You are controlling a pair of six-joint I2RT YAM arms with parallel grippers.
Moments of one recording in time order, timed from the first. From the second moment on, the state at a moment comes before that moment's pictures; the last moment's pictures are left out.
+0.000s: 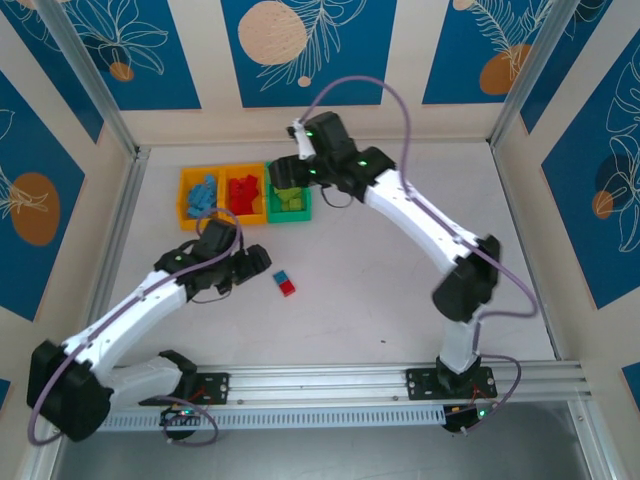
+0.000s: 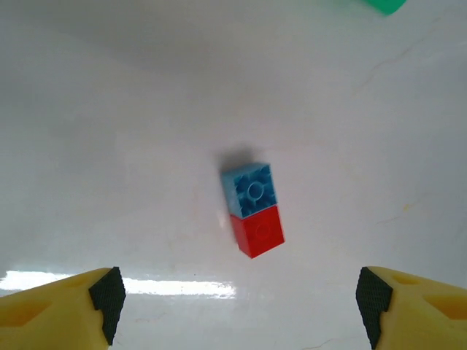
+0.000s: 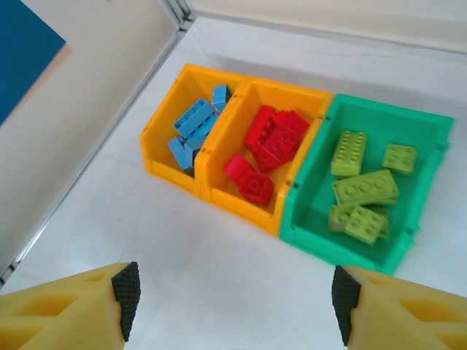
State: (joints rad) left arm -0.54 1.13 0.82 -0.70 0.06 -0.97; right arm 0.70 1.81 1.90 -0.72 -0.12 0.34
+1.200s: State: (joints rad) left arm -0.64 1.72 1.05 -0.67 0.00 -0.98; right arm 0.73 1.36 1.20 -0.79 -0.20 0.58
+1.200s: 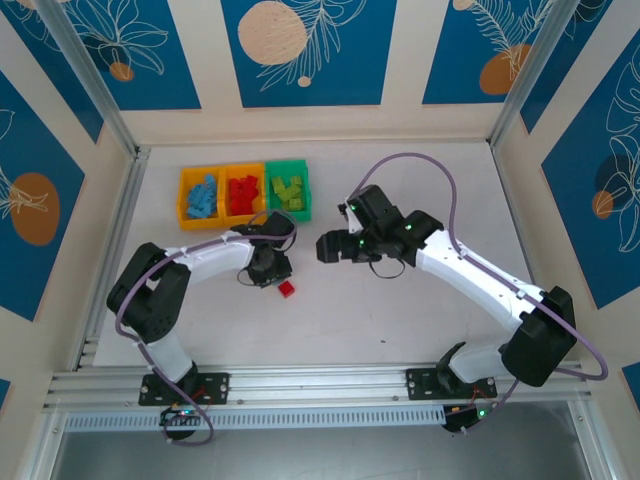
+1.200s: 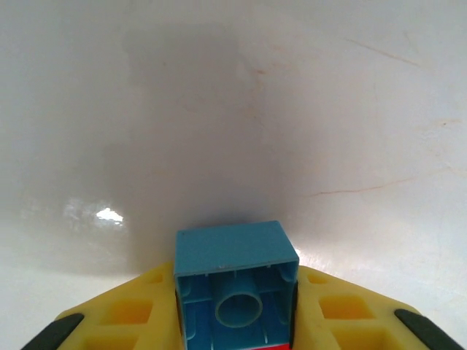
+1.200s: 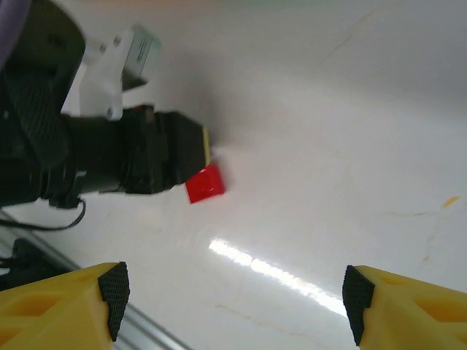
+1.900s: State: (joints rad) left arm -0.06 1.89 1.64 -0.69 -0.08 -0.68; right arm 0.78 1.43 1.20 -0.75 -0.21 0.66
